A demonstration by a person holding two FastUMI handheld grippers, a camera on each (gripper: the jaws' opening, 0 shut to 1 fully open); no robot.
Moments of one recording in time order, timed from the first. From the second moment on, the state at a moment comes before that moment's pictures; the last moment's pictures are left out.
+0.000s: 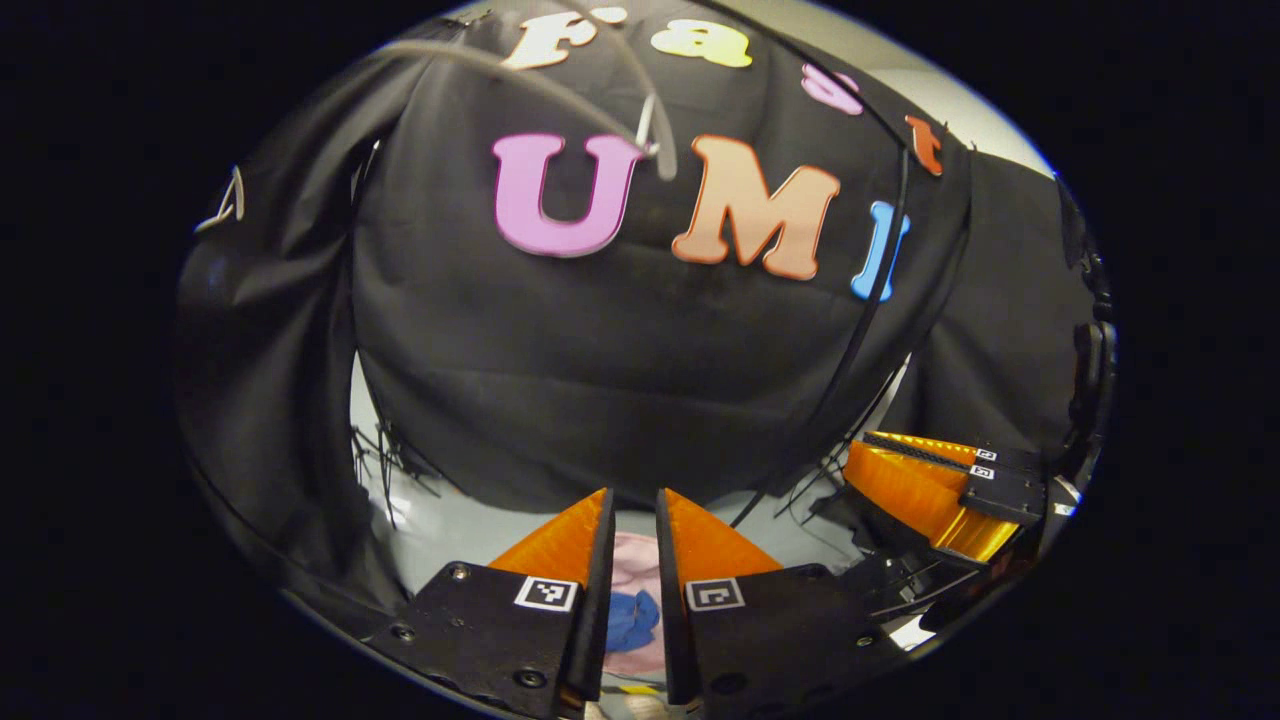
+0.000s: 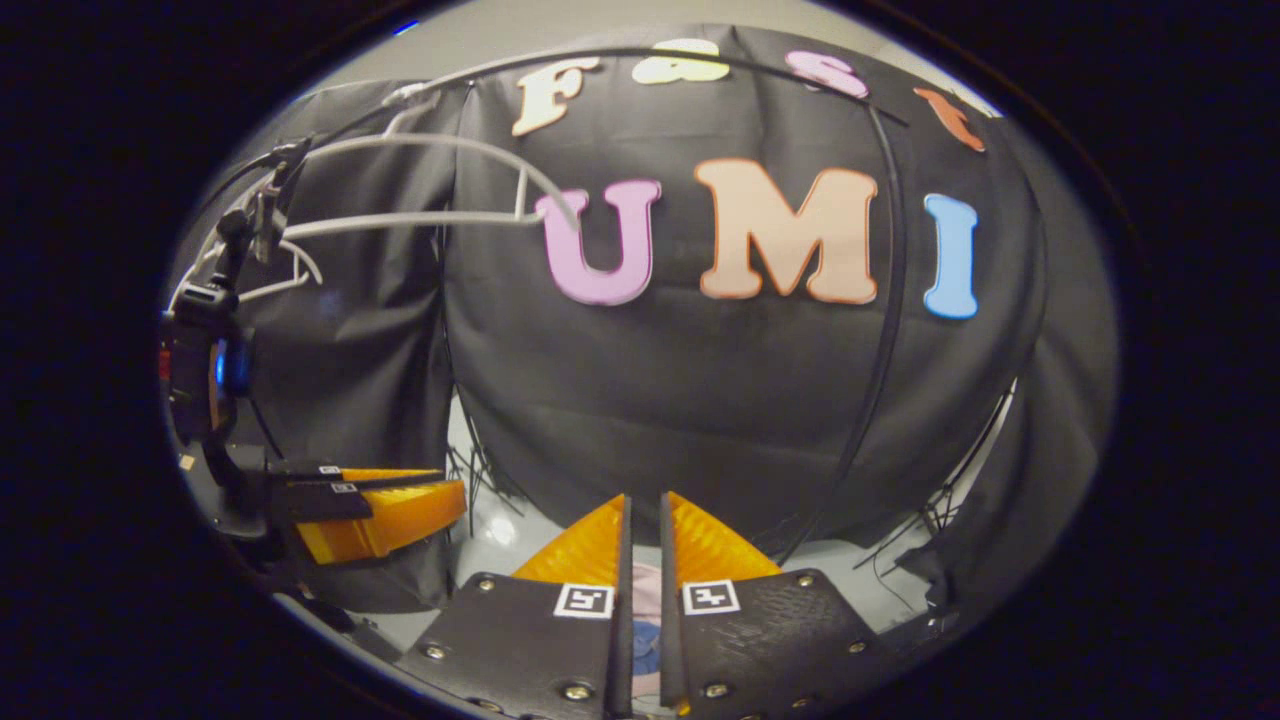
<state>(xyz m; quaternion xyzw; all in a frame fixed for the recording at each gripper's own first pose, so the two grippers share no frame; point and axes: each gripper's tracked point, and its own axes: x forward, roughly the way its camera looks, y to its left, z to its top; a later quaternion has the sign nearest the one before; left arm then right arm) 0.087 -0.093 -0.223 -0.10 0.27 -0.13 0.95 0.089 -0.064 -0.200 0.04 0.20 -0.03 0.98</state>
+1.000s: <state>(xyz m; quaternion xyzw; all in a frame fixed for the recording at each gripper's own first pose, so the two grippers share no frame) 0.088 -0.130 0.002 -0.07 0.01 -0.17 0.98 0.046 -0.132 -0.014 0.03 0.02 -0.10 0.99</state>
